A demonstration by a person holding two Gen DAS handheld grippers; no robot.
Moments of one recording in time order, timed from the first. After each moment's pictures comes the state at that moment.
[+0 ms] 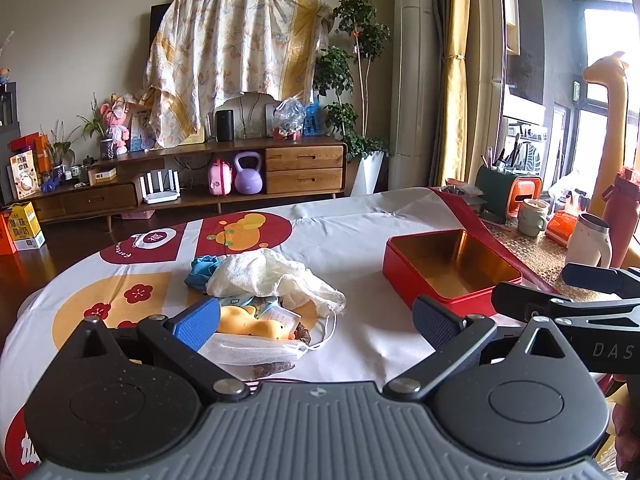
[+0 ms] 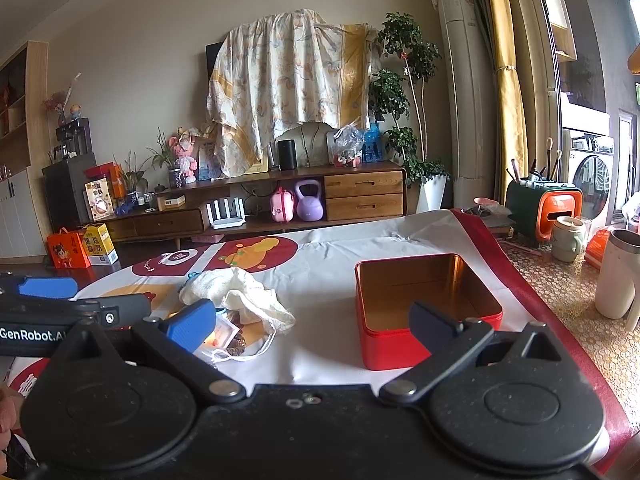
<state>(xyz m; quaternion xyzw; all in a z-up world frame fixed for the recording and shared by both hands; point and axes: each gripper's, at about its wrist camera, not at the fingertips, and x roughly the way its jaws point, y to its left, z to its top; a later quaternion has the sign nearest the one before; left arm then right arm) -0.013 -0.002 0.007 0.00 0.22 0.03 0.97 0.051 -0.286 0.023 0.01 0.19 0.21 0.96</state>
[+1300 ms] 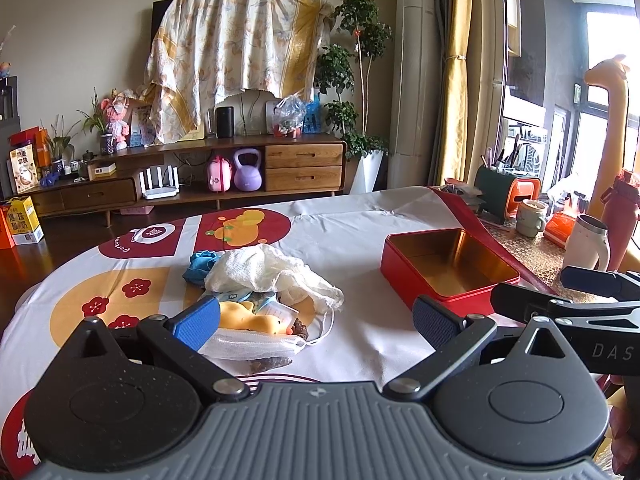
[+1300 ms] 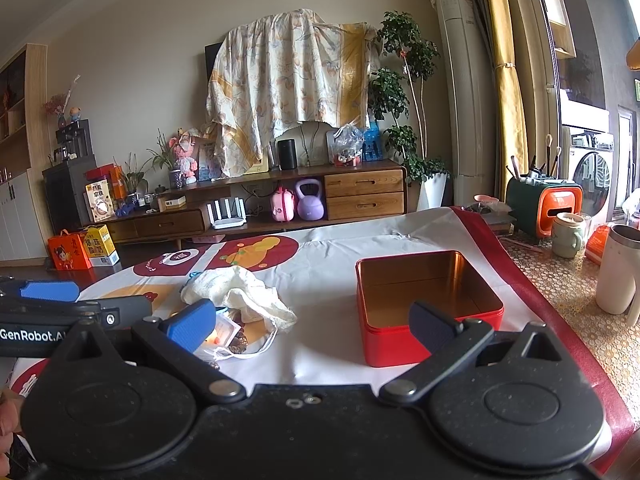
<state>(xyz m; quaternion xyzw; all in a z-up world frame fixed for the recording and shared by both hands) -0.013 0.000 0.007 -0.01 0.22 0.03 0.97 0.052 -0.287 0.022 0.01 0.19 0.21 0.96</state>
